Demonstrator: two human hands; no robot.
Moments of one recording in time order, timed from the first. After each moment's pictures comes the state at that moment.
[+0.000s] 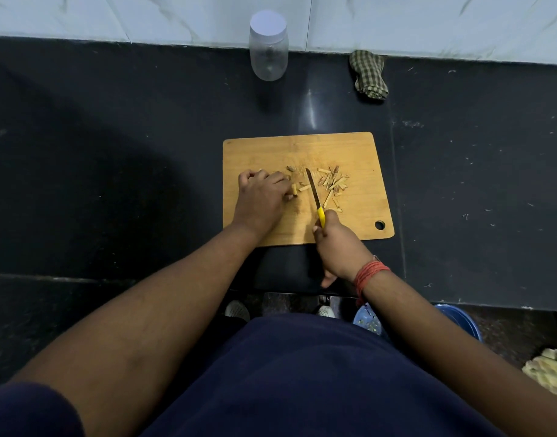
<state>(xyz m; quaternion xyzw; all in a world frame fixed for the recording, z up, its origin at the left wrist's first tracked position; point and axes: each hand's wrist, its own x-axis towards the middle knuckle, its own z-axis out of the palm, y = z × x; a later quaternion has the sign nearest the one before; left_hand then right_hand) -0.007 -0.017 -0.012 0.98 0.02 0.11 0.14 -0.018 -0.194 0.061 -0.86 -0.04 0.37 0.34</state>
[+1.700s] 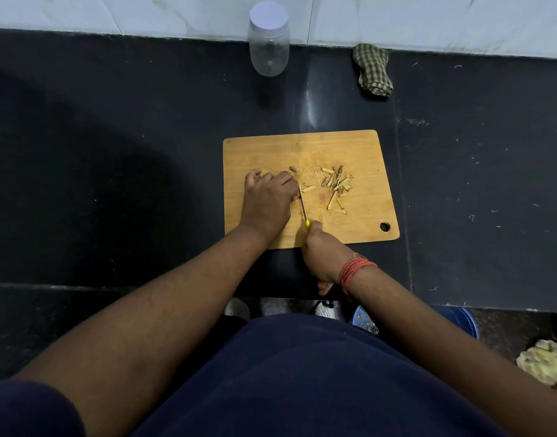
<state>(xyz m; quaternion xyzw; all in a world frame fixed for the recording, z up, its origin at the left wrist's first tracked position) 0.001 -0.021 -0.019 0.98 0.01 0.13 0.13 -0.019 -0.165 0.052 -0.90 -0.10 0.39 0.17</state>
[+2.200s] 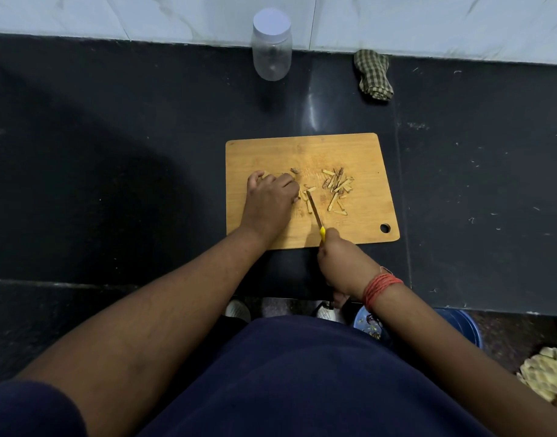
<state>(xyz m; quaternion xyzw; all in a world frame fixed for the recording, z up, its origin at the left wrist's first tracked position) -0.002 -0.023 -0.017 0.98 0.01 0.13 0.14 -0.026 -0.191 0.063 -0.90 -0.10 0.39 0.18</state>
